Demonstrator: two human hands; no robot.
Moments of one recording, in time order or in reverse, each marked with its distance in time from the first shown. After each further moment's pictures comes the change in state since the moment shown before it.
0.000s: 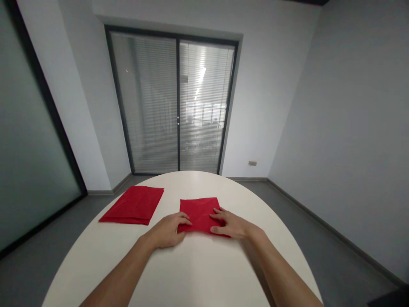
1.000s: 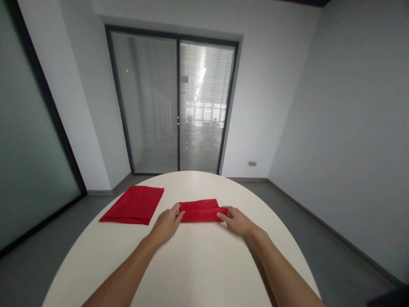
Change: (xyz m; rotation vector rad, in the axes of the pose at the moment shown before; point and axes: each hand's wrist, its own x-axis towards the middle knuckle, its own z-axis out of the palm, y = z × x) left_hand 0.012 -0.020 0.017 0.026 0.271 -0.304; right_hand 0.003 0.019 0.005 0.248 0.277 -0.067
